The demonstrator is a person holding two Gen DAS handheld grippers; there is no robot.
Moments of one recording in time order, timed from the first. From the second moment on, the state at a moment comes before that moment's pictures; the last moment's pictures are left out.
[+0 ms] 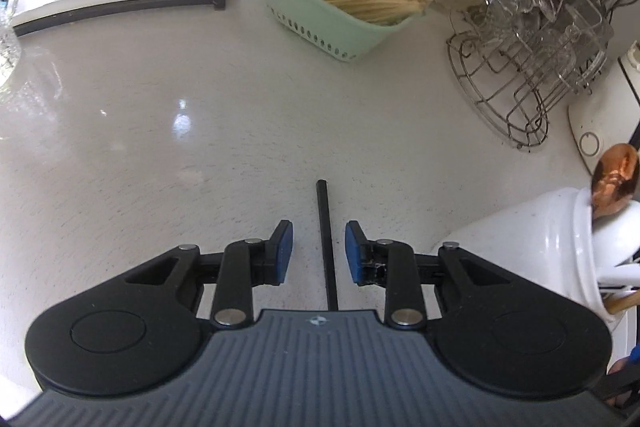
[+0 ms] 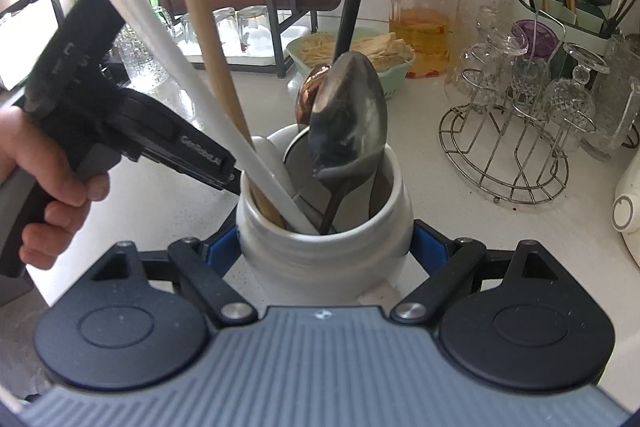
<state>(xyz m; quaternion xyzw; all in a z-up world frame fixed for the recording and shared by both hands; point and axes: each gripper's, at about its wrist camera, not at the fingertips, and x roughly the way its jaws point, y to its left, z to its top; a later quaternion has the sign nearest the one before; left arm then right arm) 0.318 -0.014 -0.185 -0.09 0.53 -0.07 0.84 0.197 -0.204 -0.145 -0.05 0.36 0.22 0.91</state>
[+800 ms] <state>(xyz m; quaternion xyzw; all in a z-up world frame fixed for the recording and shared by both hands) 0.325 -0.017 -0.174 -0.02 0.53 -0.09 0.84 0.192 -0.197 -0.144 -0.04 0.36 0.18 0.91</state>
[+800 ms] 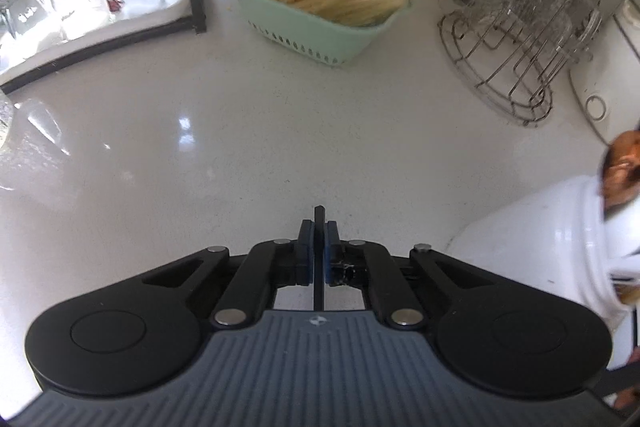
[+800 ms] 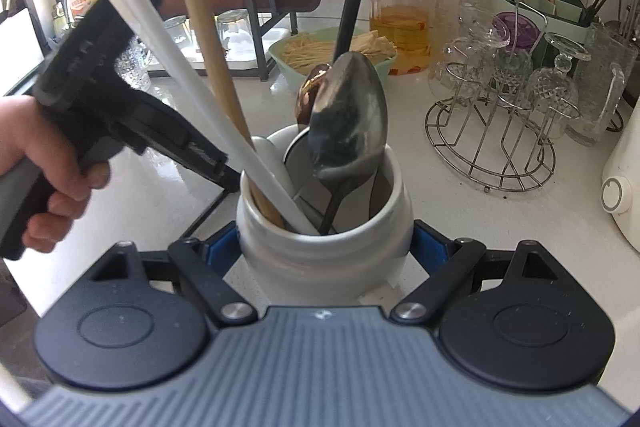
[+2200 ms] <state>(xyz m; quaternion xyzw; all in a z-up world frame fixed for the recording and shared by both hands) 0.213 0.031 -0.004 -0.11 0.36 -0.12 0.92 0.209 -0.177 -0.143 -0.02 0.37 0.14 0.92</state>
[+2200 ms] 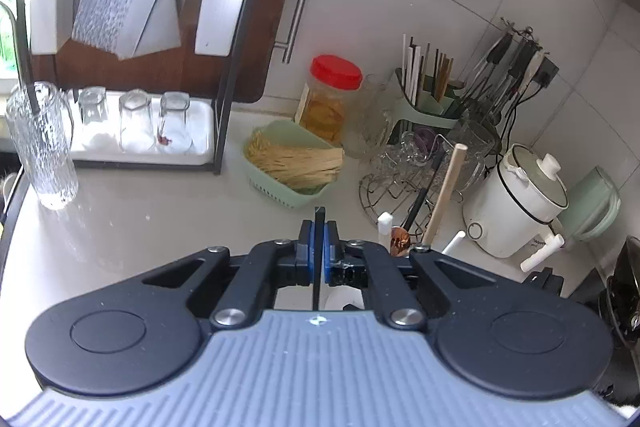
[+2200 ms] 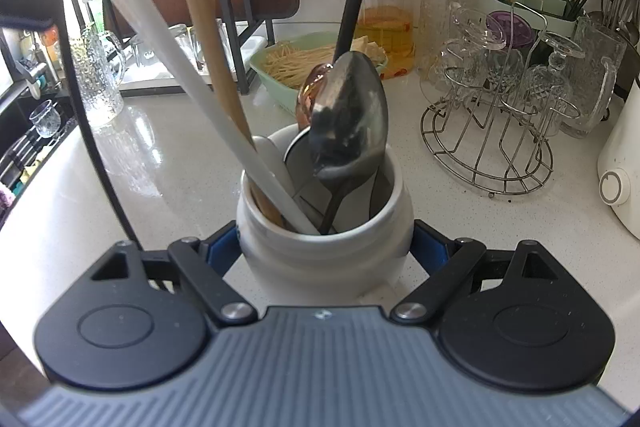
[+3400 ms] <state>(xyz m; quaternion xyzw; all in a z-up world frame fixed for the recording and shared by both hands) 0.242 0.007 0.140 -0.01 0.25 -0.18 0.95 0.206 -0.177 -0.143 -0.02 0.36 0.13 0.92</state>
